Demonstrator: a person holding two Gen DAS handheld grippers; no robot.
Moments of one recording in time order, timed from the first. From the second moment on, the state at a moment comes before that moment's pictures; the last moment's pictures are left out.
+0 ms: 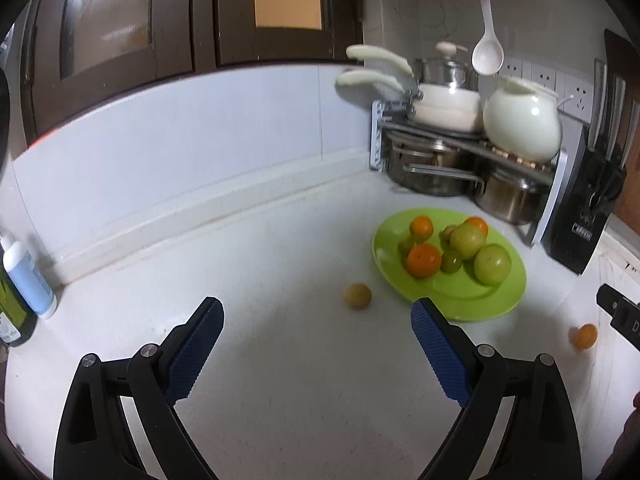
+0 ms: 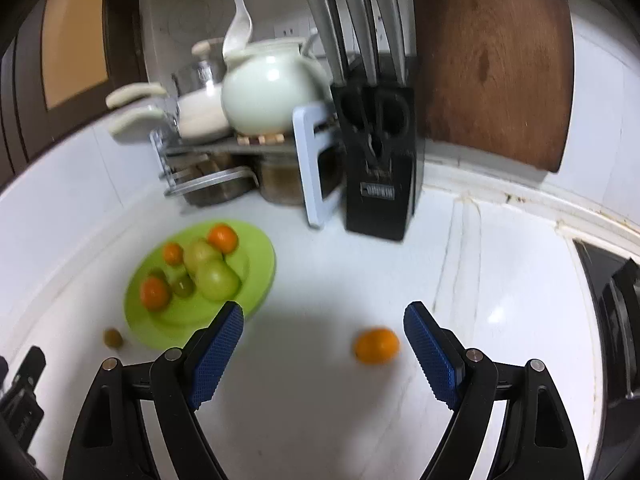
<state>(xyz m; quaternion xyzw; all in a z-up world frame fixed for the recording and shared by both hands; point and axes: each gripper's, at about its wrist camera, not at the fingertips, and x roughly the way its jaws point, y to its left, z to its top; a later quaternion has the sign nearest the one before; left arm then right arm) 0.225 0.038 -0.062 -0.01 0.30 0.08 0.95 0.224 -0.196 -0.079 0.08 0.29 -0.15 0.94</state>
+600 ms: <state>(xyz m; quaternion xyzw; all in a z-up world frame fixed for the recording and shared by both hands) 0.261 0.004 -0.106 0.01 0.36 0.02 0.93 0.238 -0.235 -0.127 0.13 0.33 -0.21 0.91</state>
